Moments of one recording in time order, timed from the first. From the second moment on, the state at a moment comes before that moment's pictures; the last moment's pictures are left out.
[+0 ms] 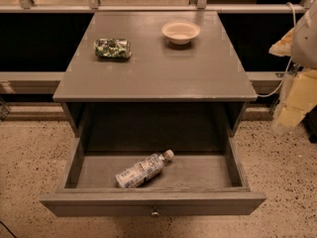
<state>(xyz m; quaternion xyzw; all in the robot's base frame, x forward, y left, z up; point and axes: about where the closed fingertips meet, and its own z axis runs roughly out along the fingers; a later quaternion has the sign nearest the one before) 0.438 -0.217 0.976 -0.60 0.78 -0.03 0.16</state>
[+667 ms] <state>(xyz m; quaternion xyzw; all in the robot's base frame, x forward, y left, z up) 0.448 -0.190 0.970 -0.63 0.76 -0.03 0.16</state>
